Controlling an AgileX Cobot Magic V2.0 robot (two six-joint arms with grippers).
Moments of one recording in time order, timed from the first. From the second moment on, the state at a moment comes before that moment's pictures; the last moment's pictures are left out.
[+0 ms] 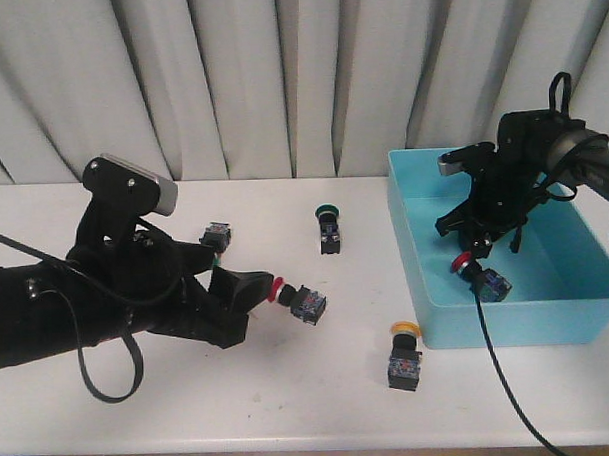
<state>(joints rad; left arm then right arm) -0.55 1.28 -0.80 -1.00 0.23 0.85 0.01 2.41 -1.99 -0.04 0.99 -0.27</state>
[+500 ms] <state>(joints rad) -0.55 1.28 -0.80 -0.89 0.23 0.85 0.01 2.07 -1.99 0.13 1.23 -0.21</state>
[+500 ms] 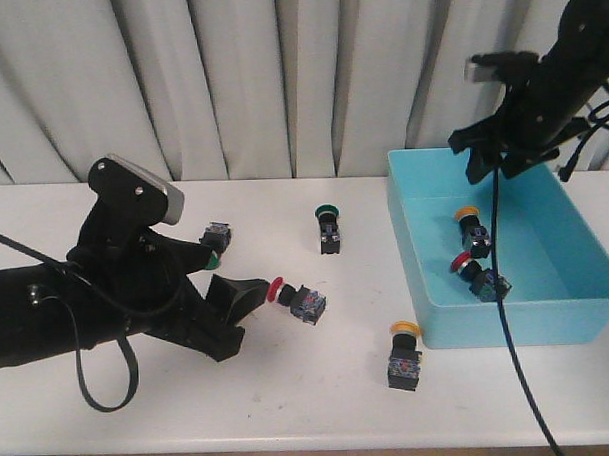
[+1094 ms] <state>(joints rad) -0.35 1.28 -0.80 -0.33 0.42 0.61 0.01 1.26 -1.25 0.05 1.15 -0.14</state>
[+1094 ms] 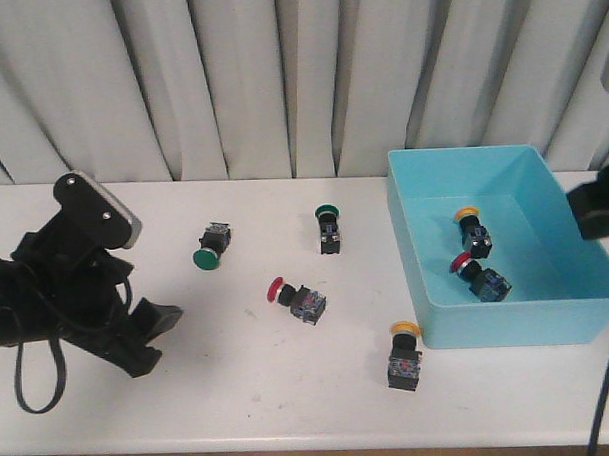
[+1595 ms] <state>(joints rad) -0.28 1.21 -0.80 0.49 0.68 -0.44 0.01 0.80 -0.87 0.04 0.96 -0.12</state>
